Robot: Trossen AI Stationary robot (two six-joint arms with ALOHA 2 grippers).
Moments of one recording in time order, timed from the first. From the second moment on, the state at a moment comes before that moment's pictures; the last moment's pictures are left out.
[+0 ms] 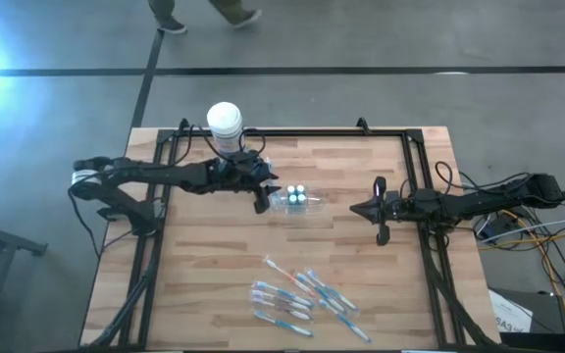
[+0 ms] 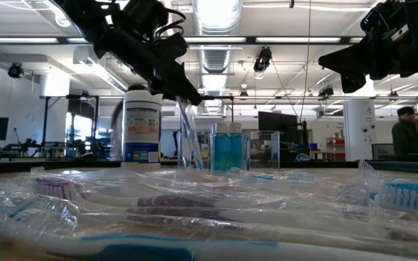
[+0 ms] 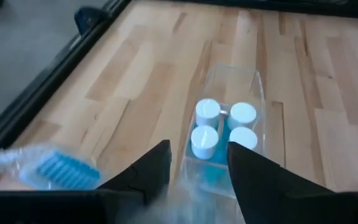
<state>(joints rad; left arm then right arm) 0.23 1.43 0.84 0.09 -0.04 0.01 0.09 0.64 0.06 0.56 0.16 0.11</state>
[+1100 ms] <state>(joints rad) 0.12 1.01 0.95 -0.31 -0.04 0.20 0.09 0.64 0.06 0.56 0.16 0.10</state>
